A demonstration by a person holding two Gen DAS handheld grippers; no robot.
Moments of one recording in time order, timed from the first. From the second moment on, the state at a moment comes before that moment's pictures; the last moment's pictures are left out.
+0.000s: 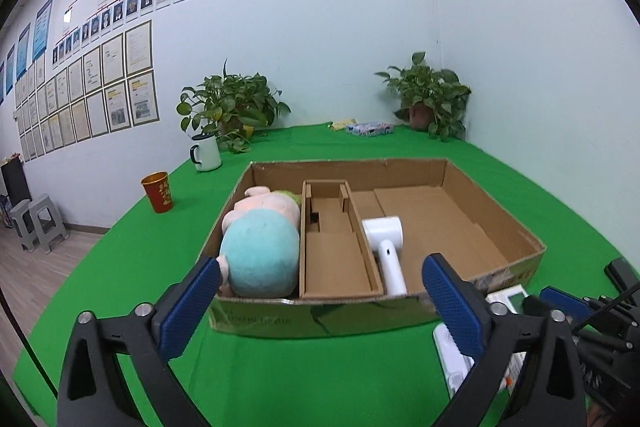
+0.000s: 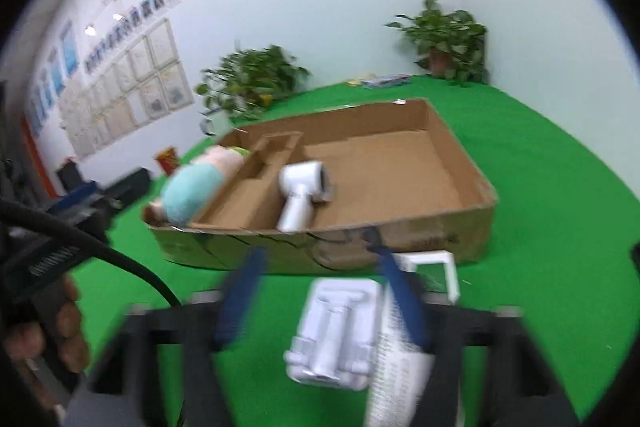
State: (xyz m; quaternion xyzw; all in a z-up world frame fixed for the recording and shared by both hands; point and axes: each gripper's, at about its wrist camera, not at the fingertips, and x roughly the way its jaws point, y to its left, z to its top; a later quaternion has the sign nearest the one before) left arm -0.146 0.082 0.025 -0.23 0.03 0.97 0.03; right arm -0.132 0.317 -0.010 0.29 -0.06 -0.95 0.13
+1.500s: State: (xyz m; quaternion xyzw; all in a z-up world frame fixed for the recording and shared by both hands) left arm -0.146 0.045 -0.047 -0.35 -0.03 0.93 0.12; right arm -0.136 0.267 -0.079 0.39 0.10 -0.91 0.11
